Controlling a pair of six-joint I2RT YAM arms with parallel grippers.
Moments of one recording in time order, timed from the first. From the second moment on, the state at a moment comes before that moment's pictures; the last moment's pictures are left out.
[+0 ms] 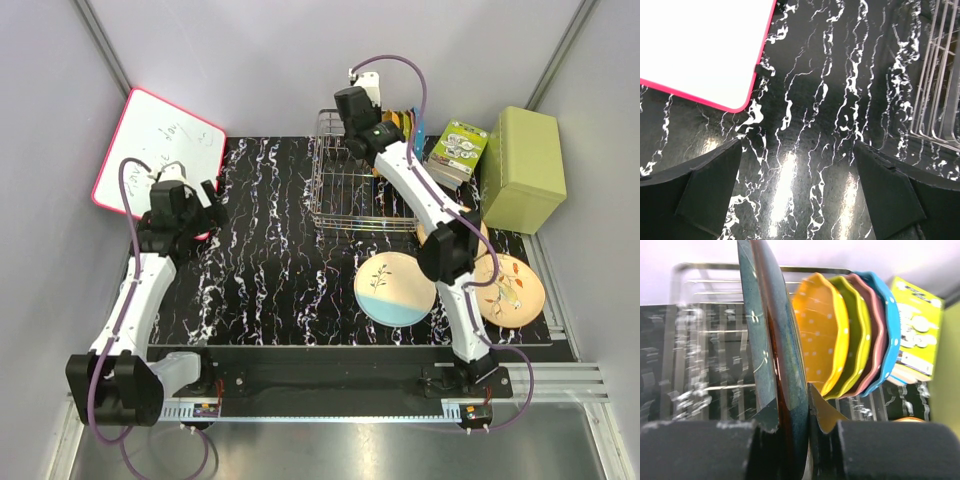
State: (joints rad) left arm -0.01 1.11 0.94 -0.42 -0.04 -0.36; right arm 0.54 2.25 2.41 -0.67 0.69 0.19
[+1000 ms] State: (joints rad) left arm -0.03 1.13 0.90 -0.43 -0.03 -0.39; right arm 0.49 2.51 2.54 -0.58 0.83 0.08
